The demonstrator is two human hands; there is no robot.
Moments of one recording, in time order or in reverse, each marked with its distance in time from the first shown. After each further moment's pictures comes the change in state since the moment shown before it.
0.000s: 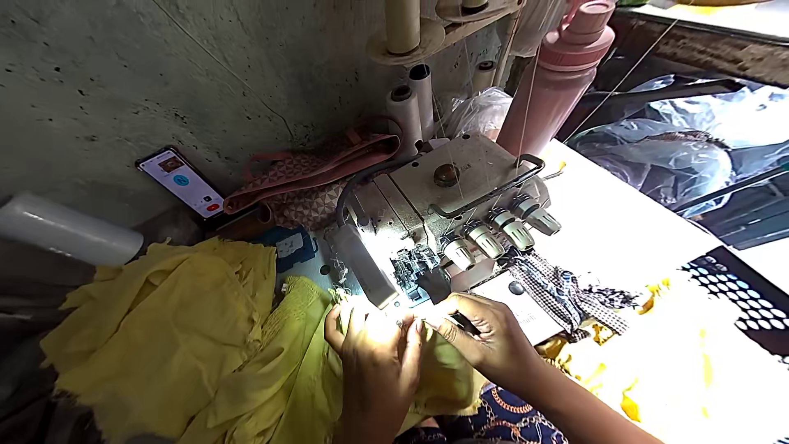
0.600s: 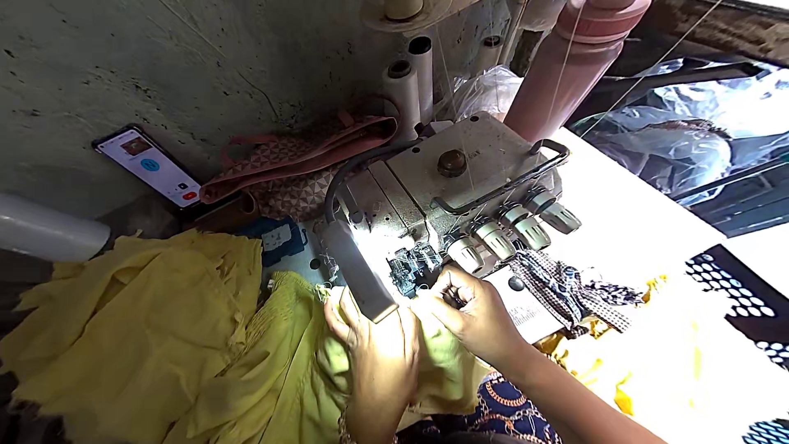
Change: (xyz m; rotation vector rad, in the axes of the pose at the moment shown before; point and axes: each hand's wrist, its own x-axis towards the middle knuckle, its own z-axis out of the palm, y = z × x) left_hand 0.005 0.005 0.035 0.061 -0.144 -0.351; right_hand 0.017 0.009 0.013 0.111 0.027 0.344
